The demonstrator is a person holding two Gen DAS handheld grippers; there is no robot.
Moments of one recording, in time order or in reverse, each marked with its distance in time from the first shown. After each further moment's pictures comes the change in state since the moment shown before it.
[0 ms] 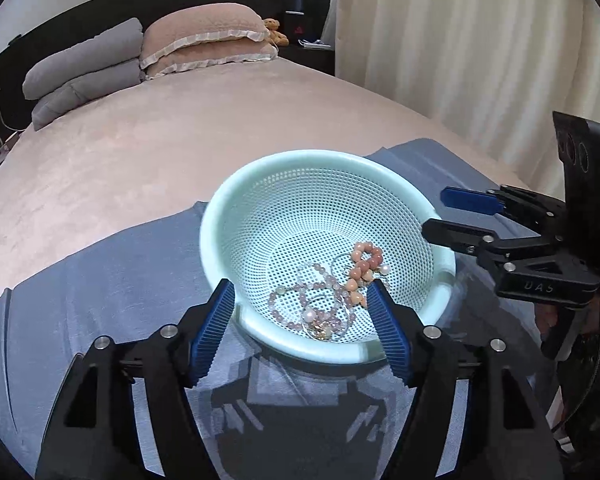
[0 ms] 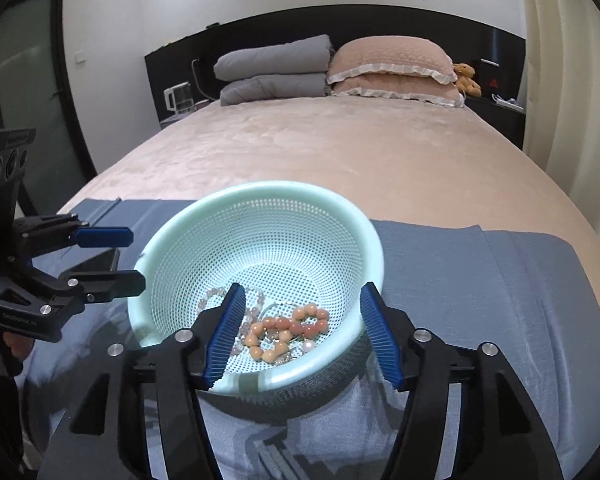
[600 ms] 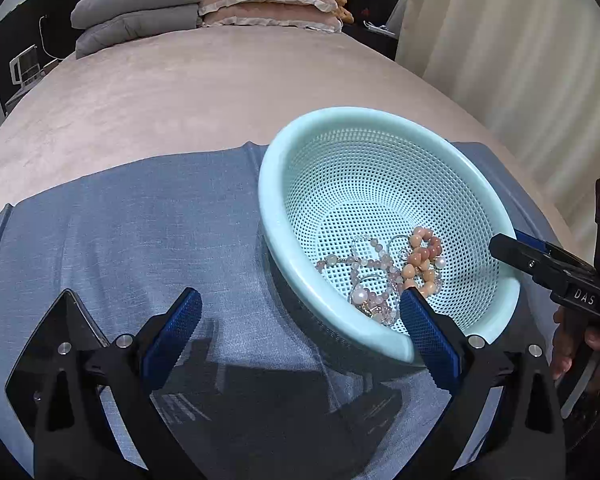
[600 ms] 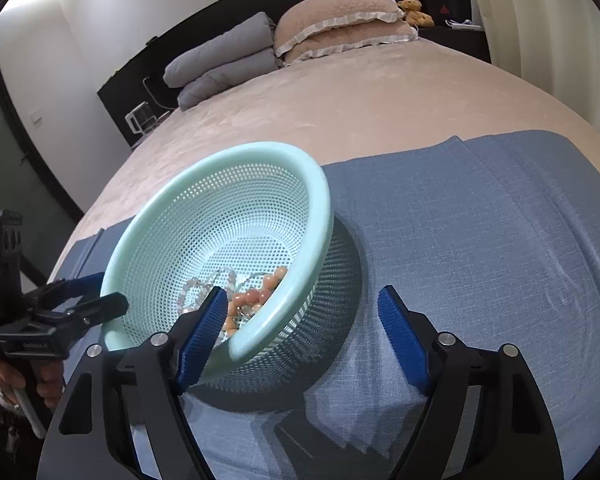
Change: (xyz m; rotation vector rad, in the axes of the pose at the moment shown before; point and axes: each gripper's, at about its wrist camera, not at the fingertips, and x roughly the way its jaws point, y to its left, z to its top) left arm 0.035 0.029 -0.027 -0.205 0.096 0.071; right arm 0.033 -0.035 -0.026 0.269 0.105 0.031
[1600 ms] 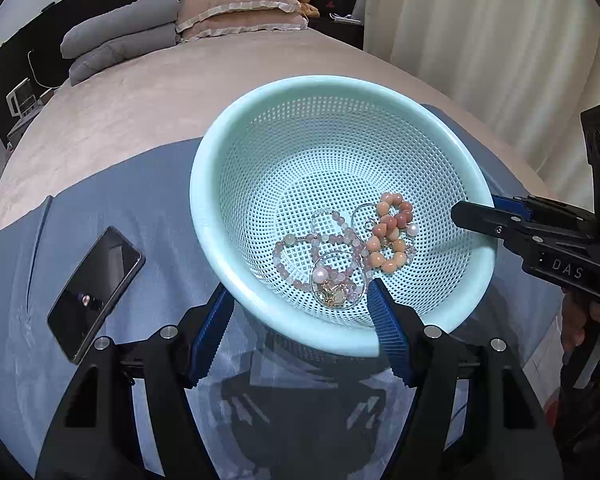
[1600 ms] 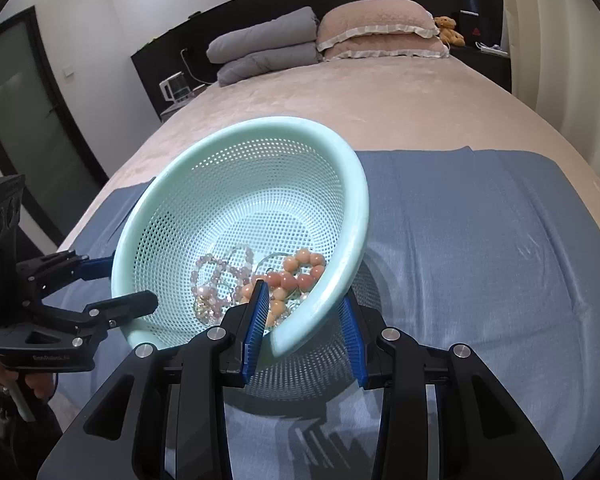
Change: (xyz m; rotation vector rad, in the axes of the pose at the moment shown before) left arm -0.108 -0.059 -0.063 0.121 0.026 0.022; right arm -0.105 0.077 -0.055 -0.147 0.047 -0.003
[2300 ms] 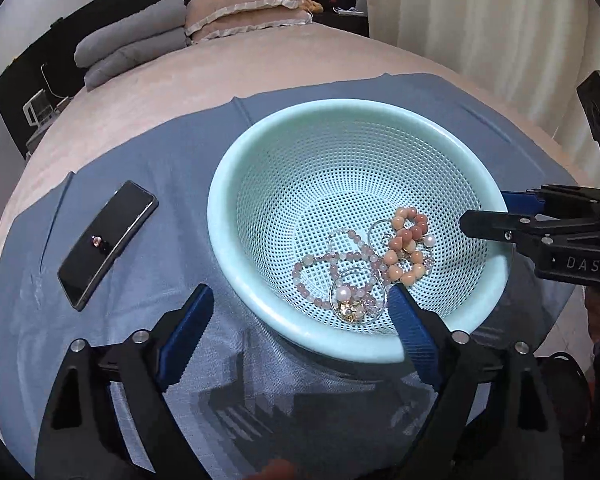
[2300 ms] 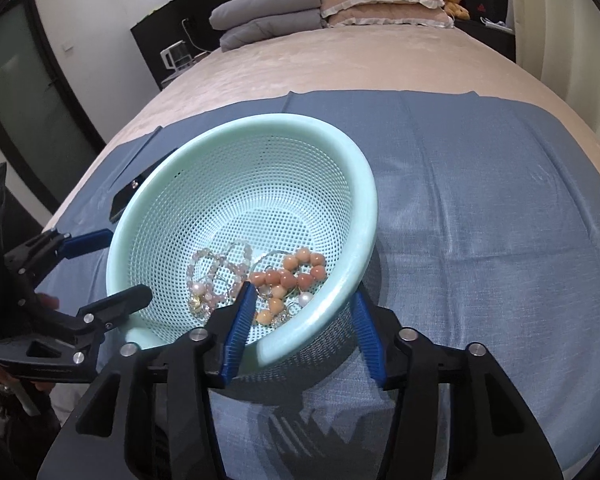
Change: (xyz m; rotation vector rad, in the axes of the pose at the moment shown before) left arm 0.008 -0.008 -0.067 0.063 -0.026 0.103; right arm 0.015 0.016 -0.060 -0.020 0.088 -0.015
